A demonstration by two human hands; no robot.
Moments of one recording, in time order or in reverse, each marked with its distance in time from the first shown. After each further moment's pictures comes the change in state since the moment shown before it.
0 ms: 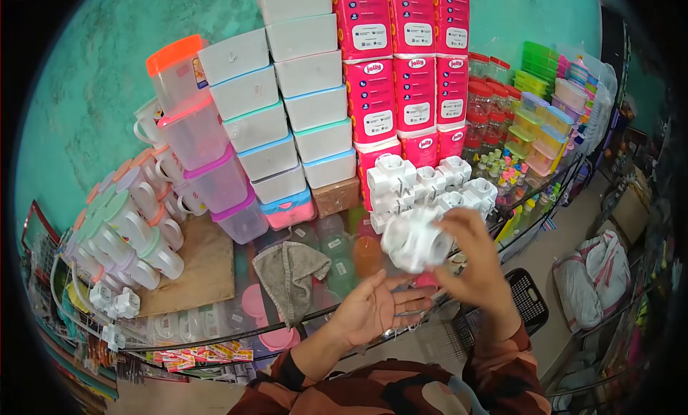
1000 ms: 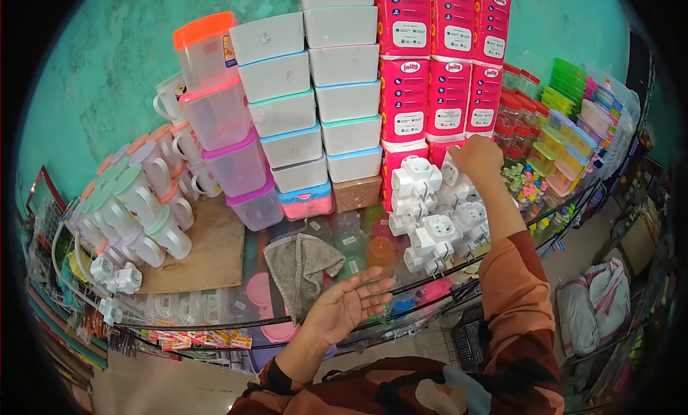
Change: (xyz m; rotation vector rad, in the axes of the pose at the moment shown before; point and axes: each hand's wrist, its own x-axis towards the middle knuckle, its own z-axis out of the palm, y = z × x) left_hand -0.045 0.014 -0.033 0.078 0.255 0.274; right_hand 0.148 0.145 0.044 -0.818 -0.184 0.658
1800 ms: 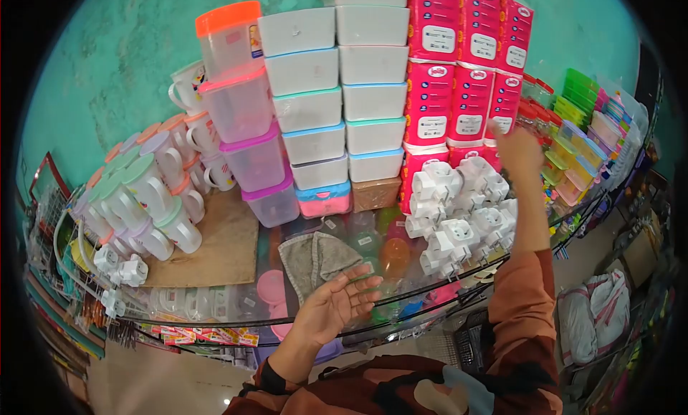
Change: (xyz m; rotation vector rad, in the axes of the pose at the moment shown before) left_hand -0.030 0.025 -0.017 0.016 0.027 0.121; right_hand -0.002 0.008 -0.045 0.114 0.223 0.125
